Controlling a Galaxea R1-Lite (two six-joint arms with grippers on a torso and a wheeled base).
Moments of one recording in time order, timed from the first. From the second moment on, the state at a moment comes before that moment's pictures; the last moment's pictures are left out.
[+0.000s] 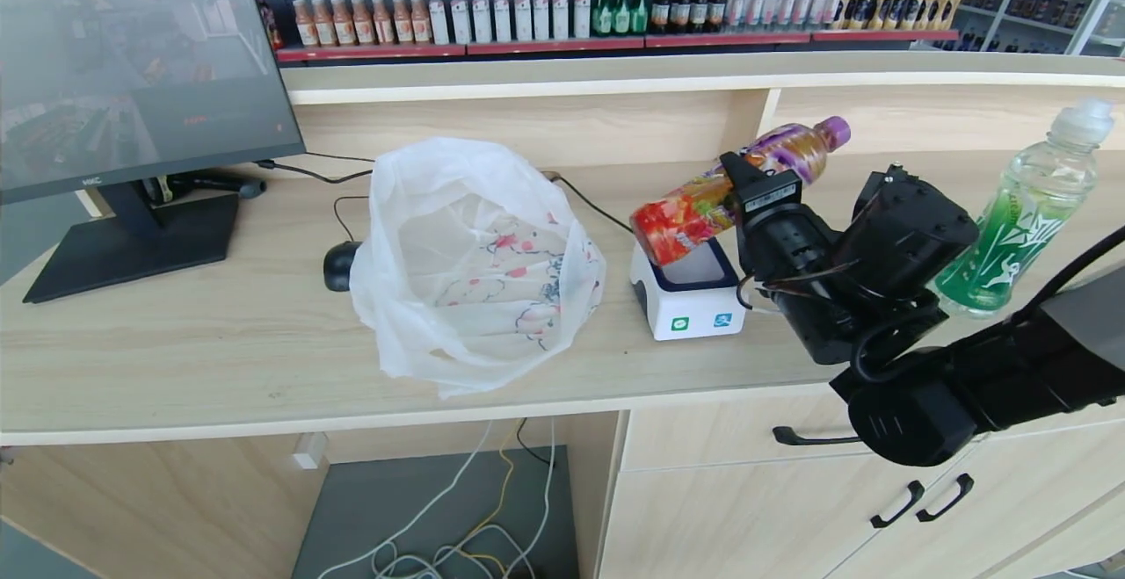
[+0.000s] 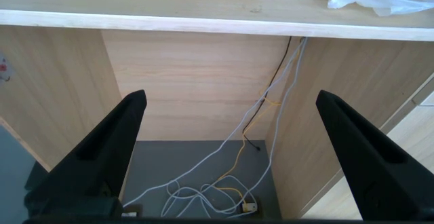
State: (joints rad) left arm 0.00 0.00 0.00 0.00 0.00 0.01; right arm 0.48 1.99 -0.94 -1.40 -0.29 1.01
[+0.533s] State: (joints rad) left arm 0.00 0.00 0.00 0.00 0.00 0.01; right arm 0.43 2.00 -0.94 -1.41 -0.29 1.03
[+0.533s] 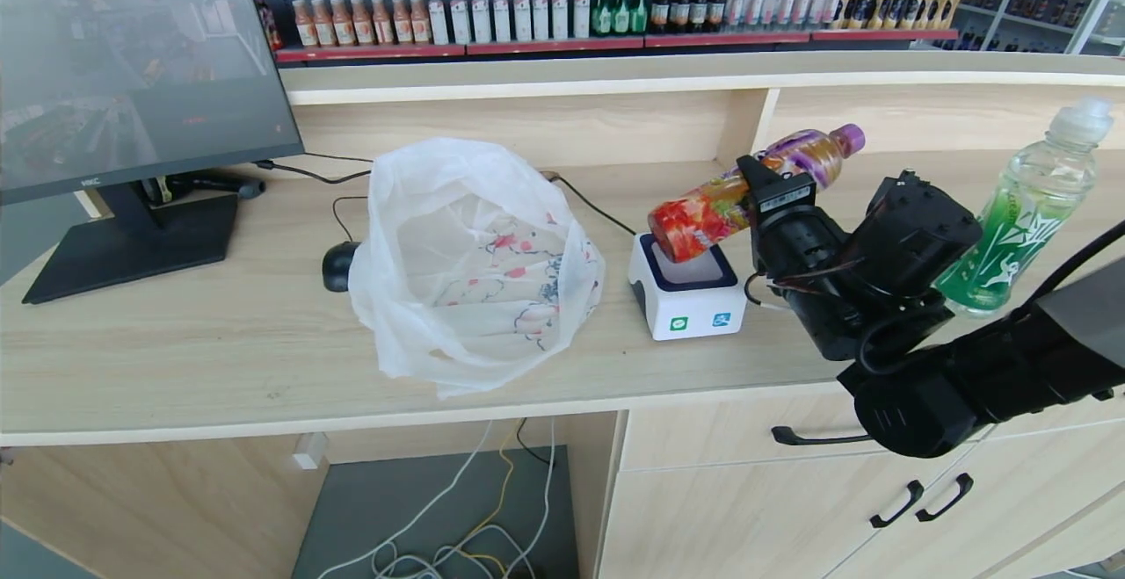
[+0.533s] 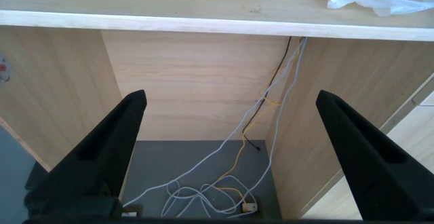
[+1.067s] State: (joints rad) left arm 0.00 0.00 0.00 0.00 0.00 0.01; right arm 0.43 2.00 -0.94 -1.41 -0.29 1.03
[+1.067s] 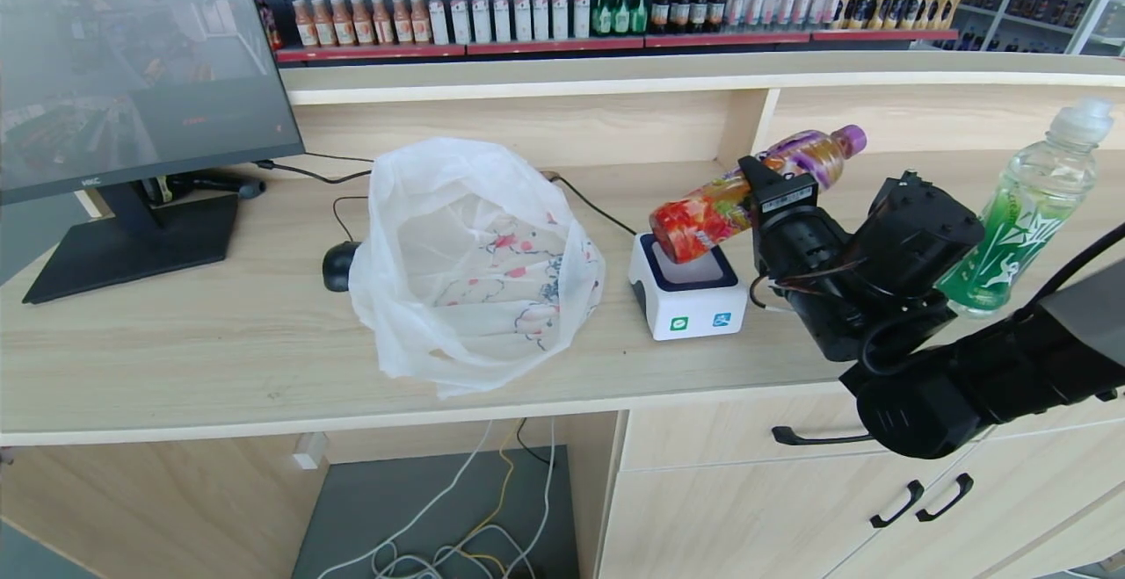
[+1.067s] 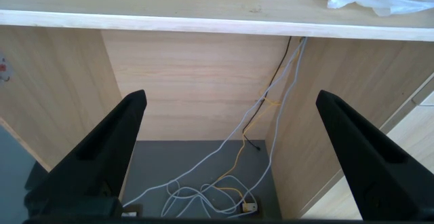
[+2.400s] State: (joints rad) left arm 0.00 0.00 0.00 0.00 0.00 0.01; right arm 0.59 1.77 -0.87 -1.39 -0.27 0.85
